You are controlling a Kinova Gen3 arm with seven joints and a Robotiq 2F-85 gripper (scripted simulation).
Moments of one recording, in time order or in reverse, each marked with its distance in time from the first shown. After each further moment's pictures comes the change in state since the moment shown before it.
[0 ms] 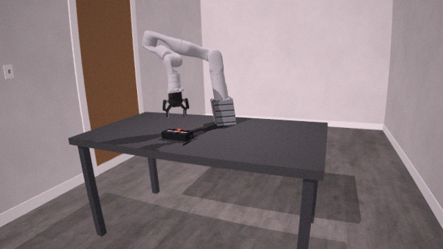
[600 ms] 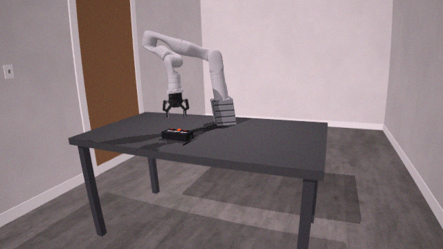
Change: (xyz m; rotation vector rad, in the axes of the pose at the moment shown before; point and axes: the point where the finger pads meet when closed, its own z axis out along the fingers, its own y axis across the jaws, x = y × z) arm -0.009 -0.001 0.003 -0.010 -0.018 0.061
